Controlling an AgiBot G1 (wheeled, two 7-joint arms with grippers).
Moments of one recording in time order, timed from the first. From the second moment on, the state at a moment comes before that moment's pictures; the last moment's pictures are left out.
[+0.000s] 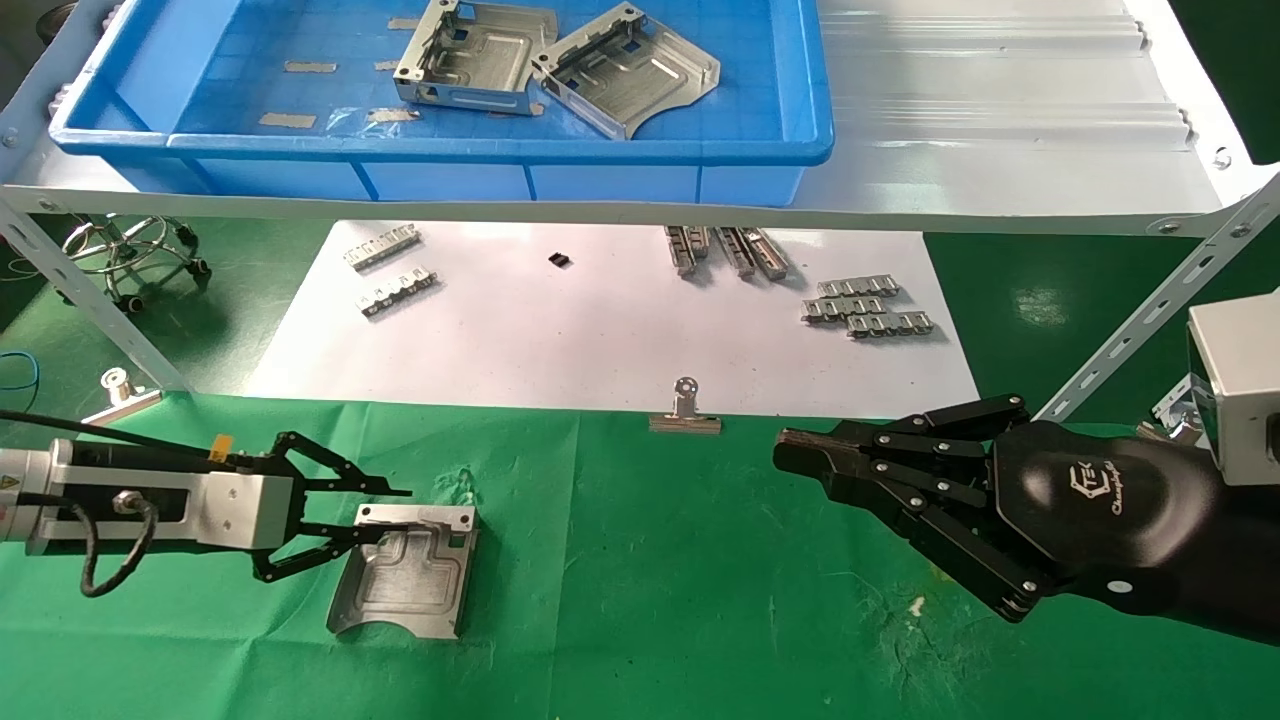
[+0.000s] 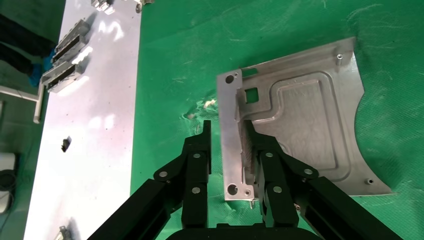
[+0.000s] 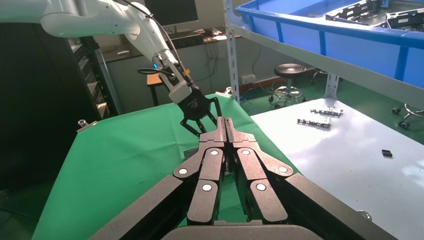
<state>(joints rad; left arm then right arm) -1.71 0.91 0.95 -0.10 1.13 1.53 1.00 1.05 -0.53 -0.40 1.19 -0.59 -1.37 0.10</state>
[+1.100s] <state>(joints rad) -1.46 0.77 0.78 -0.59 0.84 1.59 0.44 1.05 -0.53 -0.40 1.19 -0.59 -1.37 0.10</state>
